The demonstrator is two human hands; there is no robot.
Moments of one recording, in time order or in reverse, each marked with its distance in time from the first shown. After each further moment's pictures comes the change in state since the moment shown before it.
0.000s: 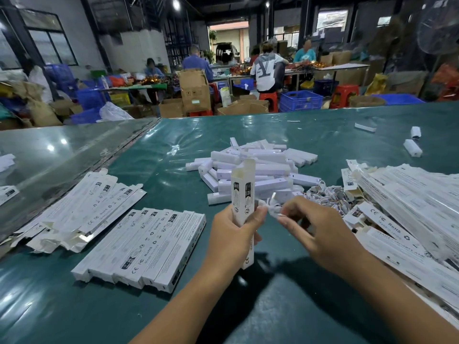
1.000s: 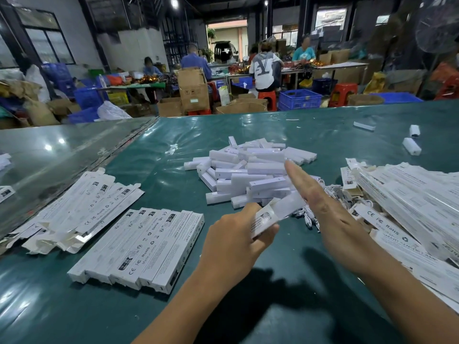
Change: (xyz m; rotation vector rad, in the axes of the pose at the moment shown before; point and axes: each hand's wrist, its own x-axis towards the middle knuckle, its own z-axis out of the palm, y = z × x) left_hand -0.008 0.010 -0.008 0.810 -0.123 0.519; right_hand 0.018 -0.015 -0.014 0.384 -0.073 0.280
